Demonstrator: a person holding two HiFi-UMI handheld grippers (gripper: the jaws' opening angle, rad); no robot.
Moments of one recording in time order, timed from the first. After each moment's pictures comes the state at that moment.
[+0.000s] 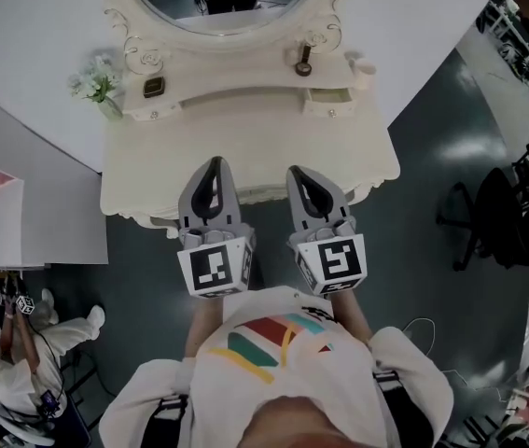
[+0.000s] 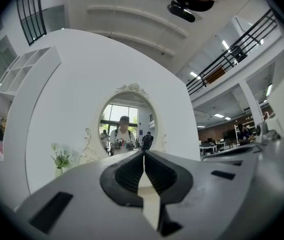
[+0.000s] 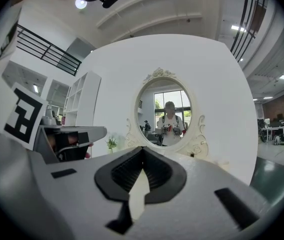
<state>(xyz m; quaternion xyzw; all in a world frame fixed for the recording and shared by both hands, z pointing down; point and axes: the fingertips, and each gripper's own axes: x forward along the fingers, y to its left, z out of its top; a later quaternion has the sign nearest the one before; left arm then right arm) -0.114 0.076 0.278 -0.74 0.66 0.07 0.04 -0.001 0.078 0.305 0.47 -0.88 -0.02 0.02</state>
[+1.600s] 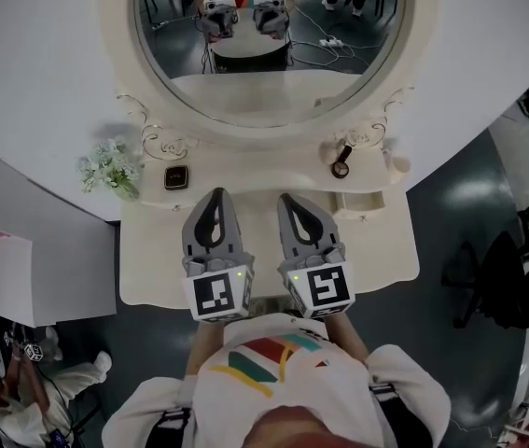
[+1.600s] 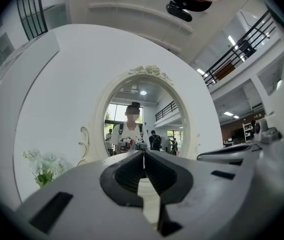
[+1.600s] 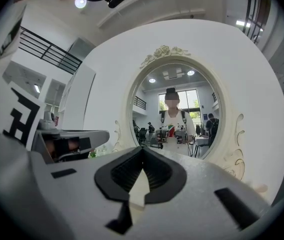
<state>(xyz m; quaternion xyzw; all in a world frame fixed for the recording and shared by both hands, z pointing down) -0.219 -0.145 0.256 -0.72 0.69 0.06 0.04 -0.119 -0.150 0.272 0.44 -0.90 -0.02 0.01</state>
